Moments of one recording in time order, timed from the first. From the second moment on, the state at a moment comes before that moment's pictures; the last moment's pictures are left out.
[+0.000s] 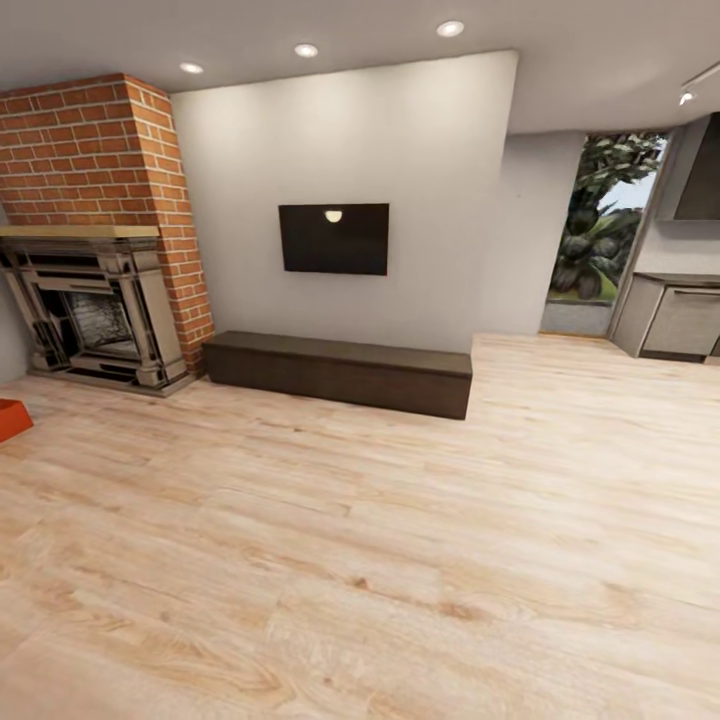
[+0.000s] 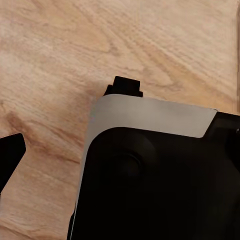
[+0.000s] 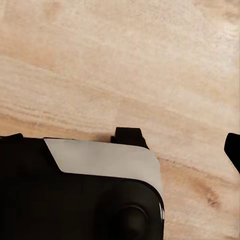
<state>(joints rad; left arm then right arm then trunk) -0.22 0.01 0.01 0.00 0.19 0.10 0.09 -0.21 0.05 0.59 0.02 -0.51 -0.13 -0.10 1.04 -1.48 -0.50</state>
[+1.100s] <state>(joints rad) -0.22 0.01 0.01 0.00 0.19 0.10 0.09 -0.22 0.05 0.59 0.02 -0.51 -0.13 -0.10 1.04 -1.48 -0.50</state>
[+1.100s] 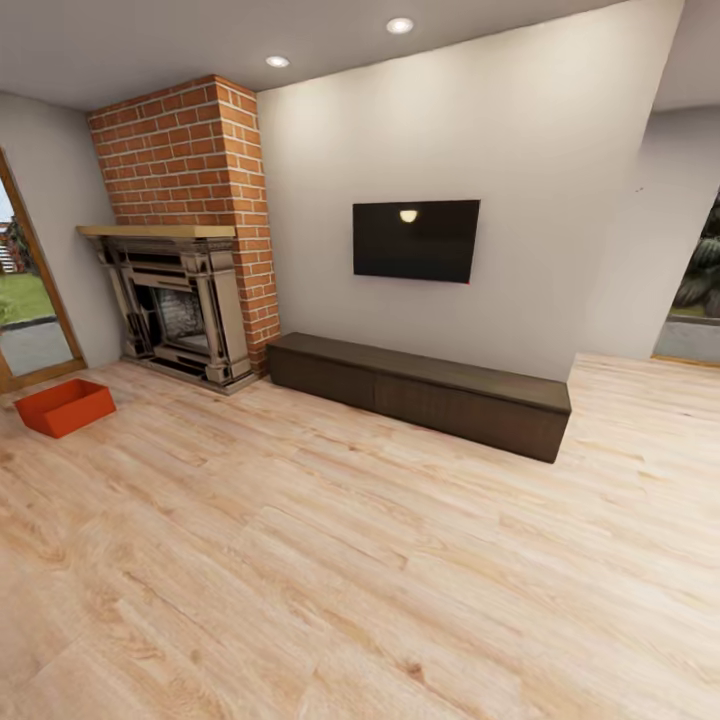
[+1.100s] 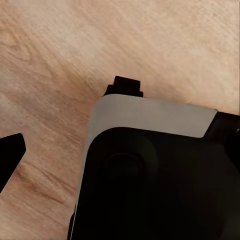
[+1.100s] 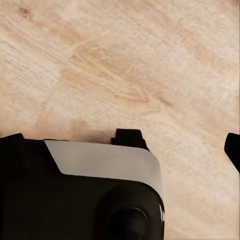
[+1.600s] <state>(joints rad) -0.22 0.01 0.01 0.00 0.19 0.10 0.09 -0.22 0.05 0.59 0.02 -0.51 -0.13 -0.10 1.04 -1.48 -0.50</state>
